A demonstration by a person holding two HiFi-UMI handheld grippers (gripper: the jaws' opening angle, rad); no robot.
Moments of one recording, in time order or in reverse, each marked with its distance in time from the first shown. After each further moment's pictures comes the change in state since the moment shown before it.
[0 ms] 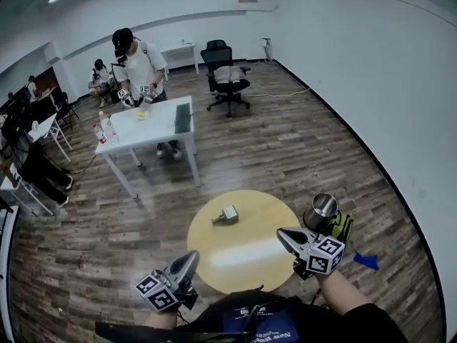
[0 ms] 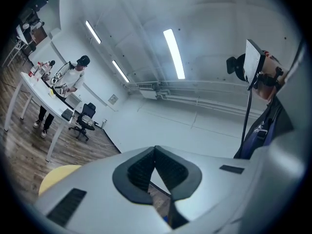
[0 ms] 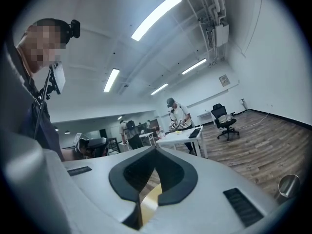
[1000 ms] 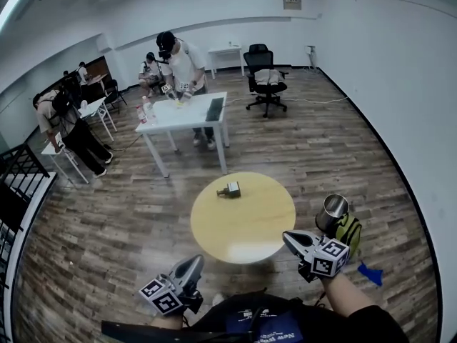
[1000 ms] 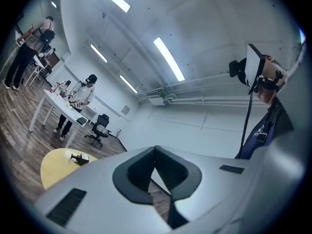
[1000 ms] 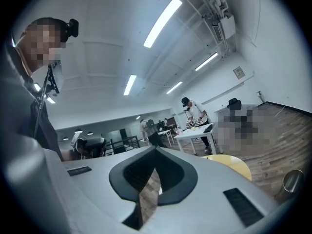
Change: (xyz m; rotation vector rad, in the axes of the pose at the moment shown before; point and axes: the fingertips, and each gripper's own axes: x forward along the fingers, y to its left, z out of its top) left arm -0.025 -0.300 -0.160 0.048 -0.121 0.218; right arm -0.279 0.042 -0.033 0.012 0.027 0.228
